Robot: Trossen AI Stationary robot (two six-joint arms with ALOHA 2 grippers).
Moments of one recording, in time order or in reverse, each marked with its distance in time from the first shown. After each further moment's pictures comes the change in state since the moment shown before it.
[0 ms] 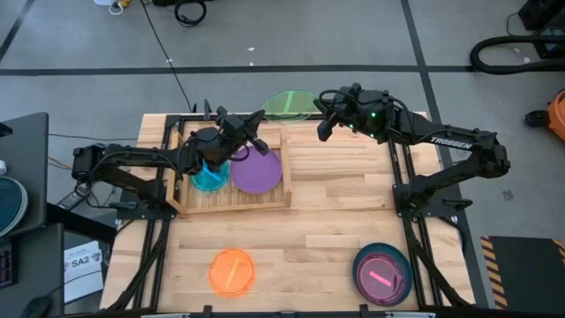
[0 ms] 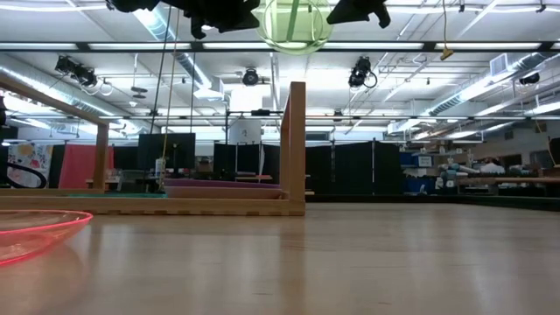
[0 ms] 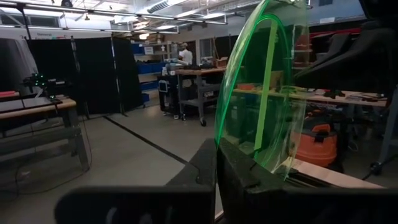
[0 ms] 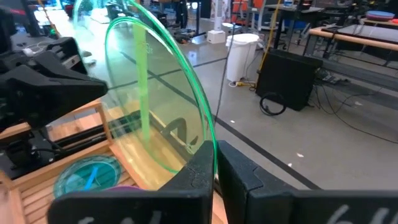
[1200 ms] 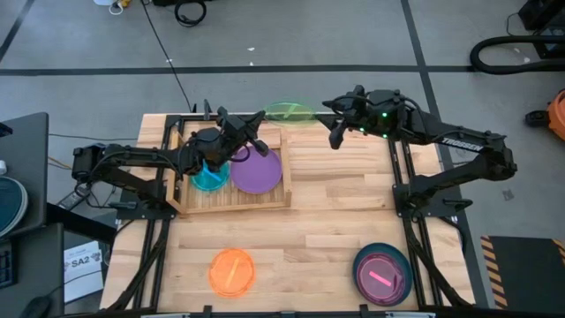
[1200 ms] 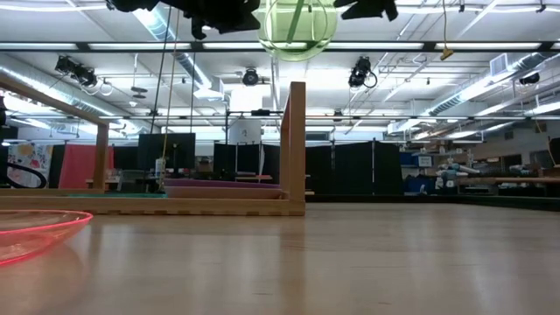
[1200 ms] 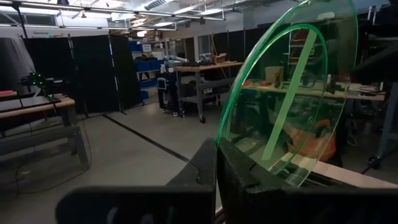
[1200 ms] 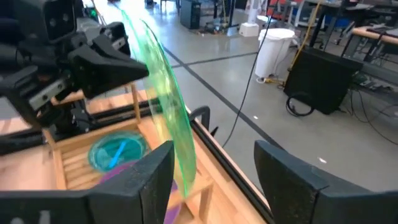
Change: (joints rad) left arm 0.000 0.000 0.000 -0.019 0.003 0.000; right arm 0.000 -0.085 0.000 -0.126 -0.139 -0.055
